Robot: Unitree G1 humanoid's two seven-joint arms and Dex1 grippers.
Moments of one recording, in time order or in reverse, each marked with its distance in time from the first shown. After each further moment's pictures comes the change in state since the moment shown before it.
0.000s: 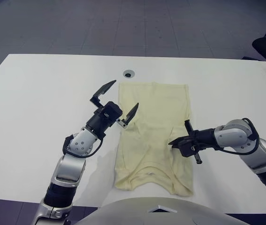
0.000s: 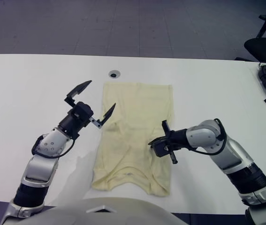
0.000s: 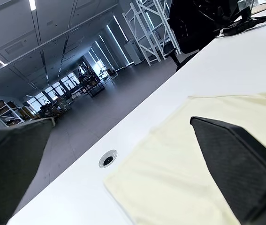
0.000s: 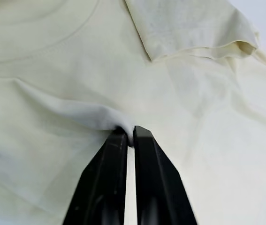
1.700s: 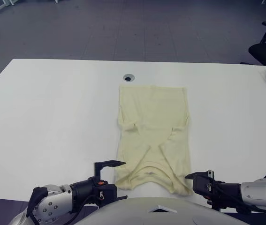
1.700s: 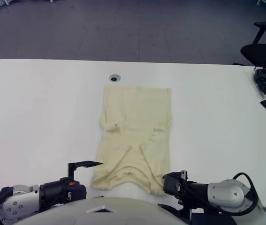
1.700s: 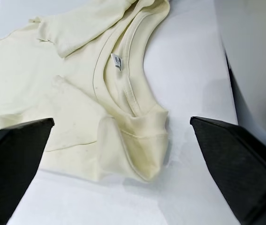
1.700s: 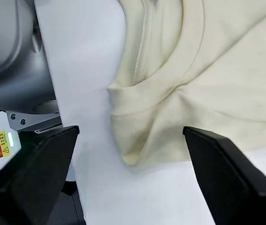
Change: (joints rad) left arm 0.675 0.492 0.002 -0.412 0.064 0.003 -0.419; right arm 0.812 -0.189 -0.351 -0.784 0.387 0.990 -0.331
